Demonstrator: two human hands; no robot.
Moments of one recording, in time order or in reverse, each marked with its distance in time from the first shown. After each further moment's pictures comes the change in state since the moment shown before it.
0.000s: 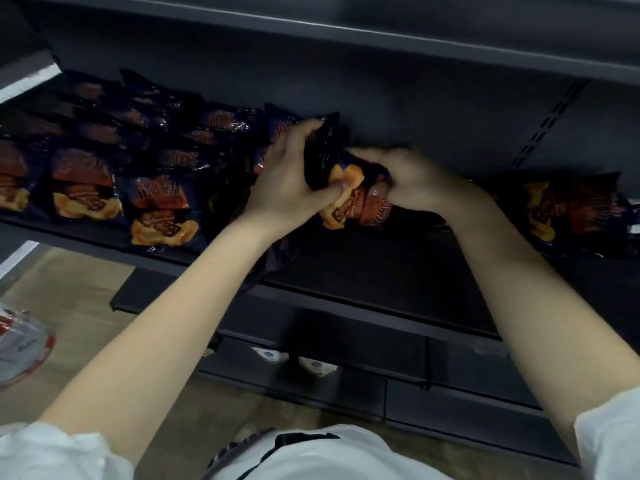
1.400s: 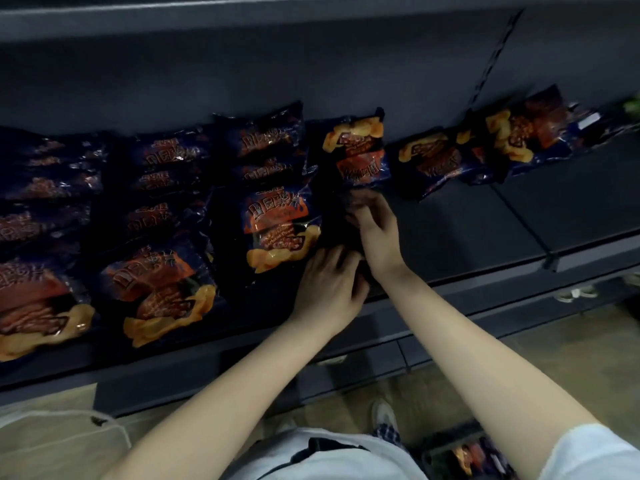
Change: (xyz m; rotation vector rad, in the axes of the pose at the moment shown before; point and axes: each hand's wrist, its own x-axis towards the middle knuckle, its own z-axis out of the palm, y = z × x) left_hand -0.062 -0.106 0.046 0.224 -0.405 0.415; right_hand 0.029 -0.054 0.168 0.992 0.963 0.652
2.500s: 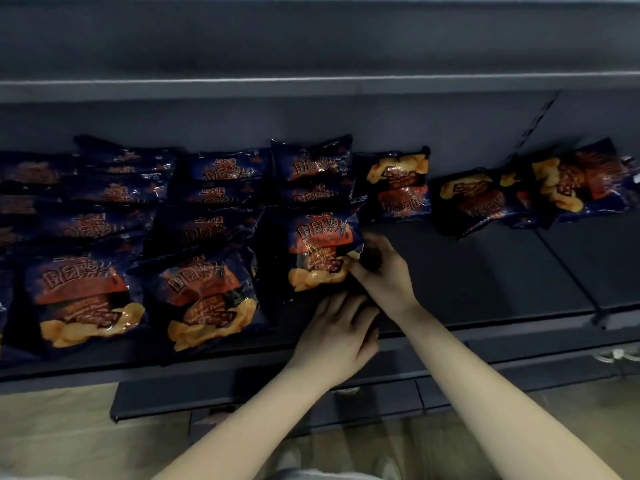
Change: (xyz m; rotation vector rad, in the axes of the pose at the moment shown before) left_hand -0.033 -0.029 -0.001 0.112 0.098 0.173; right_hand -0.006 0.005 0.023 -0.463 -0.214 -0.081
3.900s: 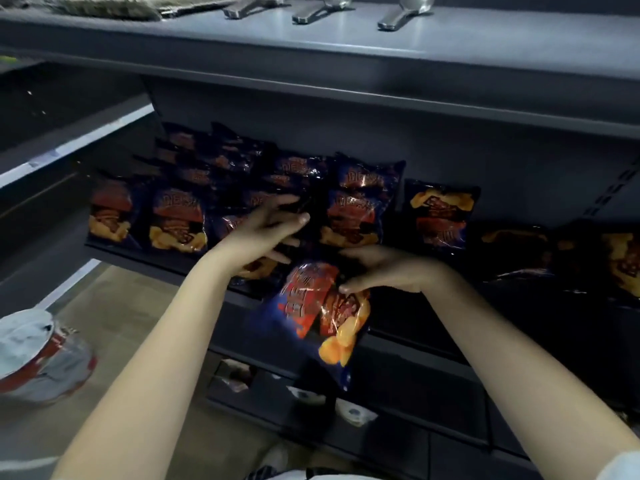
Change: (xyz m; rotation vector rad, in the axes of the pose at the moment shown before) left_hand 0.018 -0.008 -0.157 -0.833 0.122 -0.905; right_hand 0.015 -0.066 -0.063 -0.088 -1.252 -0.172
